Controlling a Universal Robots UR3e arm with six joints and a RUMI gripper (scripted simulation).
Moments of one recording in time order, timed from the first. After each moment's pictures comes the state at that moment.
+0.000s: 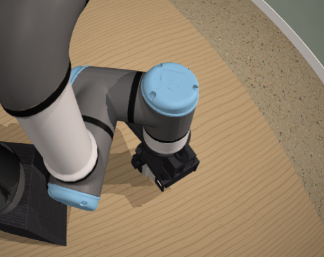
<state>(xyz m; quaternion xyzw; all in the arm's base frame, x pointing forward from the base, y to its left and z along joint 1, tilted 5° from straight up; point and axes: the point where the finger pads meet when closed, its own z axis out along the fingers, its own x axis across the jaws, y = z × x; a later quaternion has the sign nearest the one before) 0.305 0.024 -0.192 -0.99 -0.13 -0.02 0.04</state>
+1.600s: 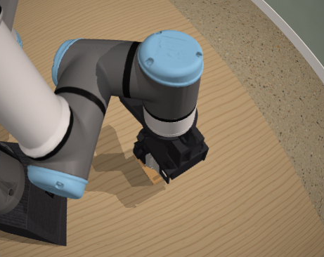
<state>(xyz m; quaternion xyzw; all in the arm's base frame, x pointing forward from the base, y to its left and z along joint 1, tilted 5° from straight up) 0.312 0.015 -0.133 -0.99 -0.13 -0.03 0.03</state>
